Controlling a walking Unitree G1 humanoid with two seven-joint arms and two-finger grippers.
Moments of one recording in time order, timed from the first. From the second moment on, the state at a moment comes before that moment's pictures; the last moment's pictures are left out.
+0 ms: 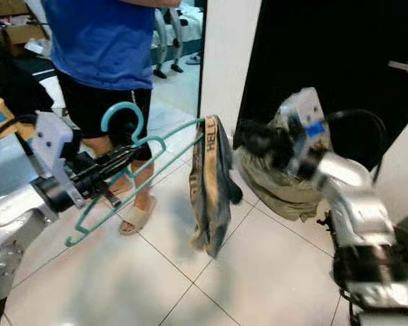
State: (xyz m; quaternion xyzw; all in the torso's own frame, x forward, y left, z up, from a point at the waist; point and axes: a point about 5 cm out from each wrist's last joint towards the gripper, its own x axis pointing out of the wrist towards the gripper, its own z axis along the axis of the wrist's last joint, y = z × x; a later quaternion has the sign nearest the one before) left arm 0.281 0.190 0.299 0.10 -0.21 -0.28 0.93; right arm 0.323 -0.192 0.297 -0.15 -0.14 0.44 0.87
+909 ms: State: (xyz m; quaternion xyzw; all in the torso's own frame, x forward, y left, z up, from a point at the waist) left arm 0.267 0.174 0.343 0.13 -0.27 -0.40 0.87; right arm 0.357 -0.188 0.339 -0.27 -0.26 0.27 0.89
